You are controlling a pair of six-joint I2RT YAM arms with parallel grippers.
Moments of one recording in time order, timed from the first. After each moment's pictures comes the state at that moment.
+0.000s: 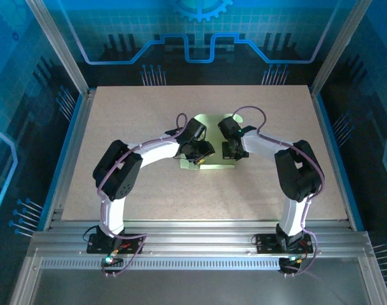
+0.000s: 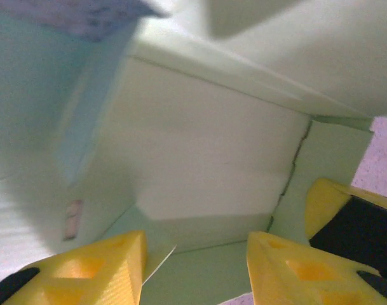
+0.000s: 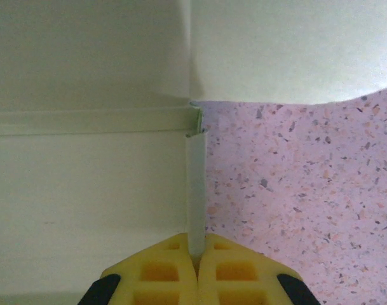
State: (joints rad) left arm -0.62 1.98 1.36 -0.40 0.26 -1.10; right arm 0.48 1.86 1.23 -0.66 0.21 0.49
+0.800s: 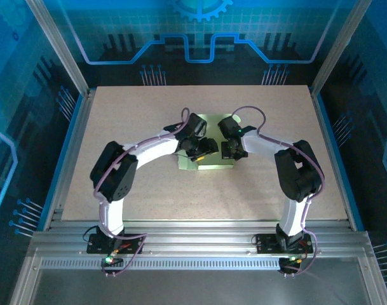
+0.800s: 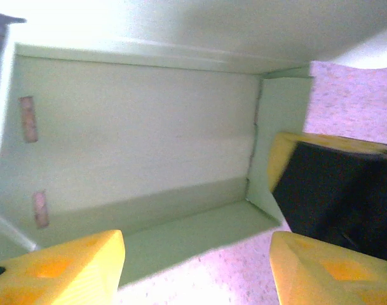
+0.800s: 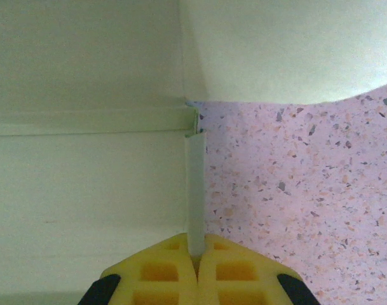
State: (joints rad) left arm -0.62 1.90 1.39 -0.48 0.29 -0.92; right arm 0.48 1.86 1.23 -0.64 0.18 0.48
